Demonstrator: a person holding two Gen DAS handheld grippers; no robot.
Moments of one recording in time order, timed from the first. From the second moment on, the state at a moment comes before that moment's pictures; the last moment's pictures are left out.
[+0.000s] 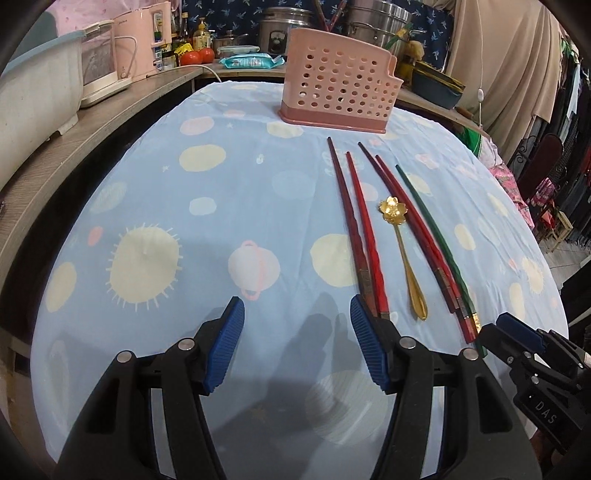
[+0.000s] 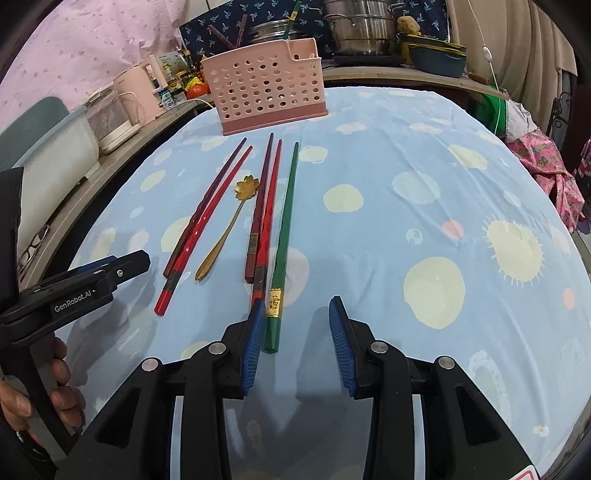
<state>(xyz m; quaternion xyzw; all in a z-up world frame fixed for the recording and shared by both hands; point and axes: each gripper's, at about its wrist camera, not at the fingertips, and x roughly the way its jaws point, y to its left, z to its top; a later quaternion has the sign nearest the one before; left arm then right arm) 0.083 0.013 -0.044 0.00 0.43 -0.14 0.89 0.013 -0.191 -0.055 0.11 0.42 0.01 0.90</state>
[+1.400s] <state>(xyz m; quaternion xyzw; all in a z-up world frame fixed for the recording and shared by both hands) 0.097 -0.019 -0.057 0.05 0.42 -0.13 0.90 0.023 -0.196 -0.063 0.10 0.42 0.00 0.90</state>
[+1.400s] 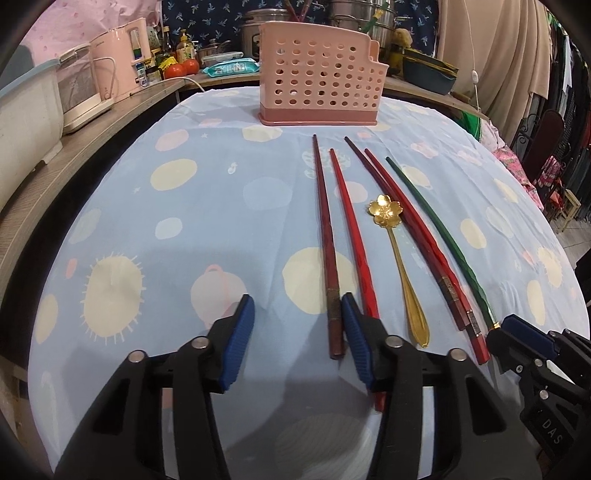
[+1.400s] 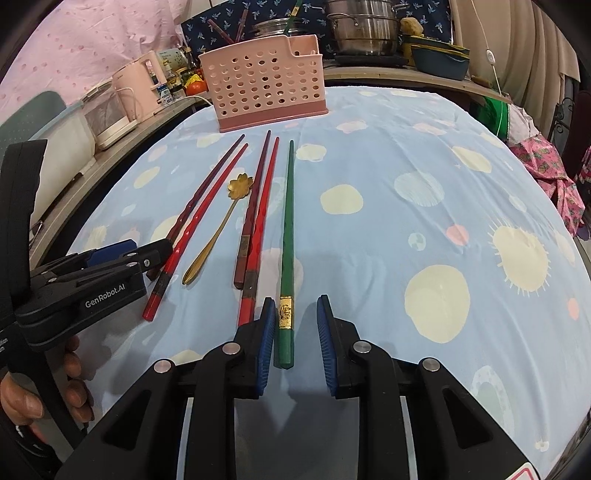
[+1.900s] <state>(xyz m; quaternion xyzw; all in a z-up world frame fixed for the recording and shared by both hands) 0.092 -0.005 -0.050 0.02 0.43 -0.15 0.89 0.019 -0.199 -0.061 0.10 0.42 0.00 0.90</state>
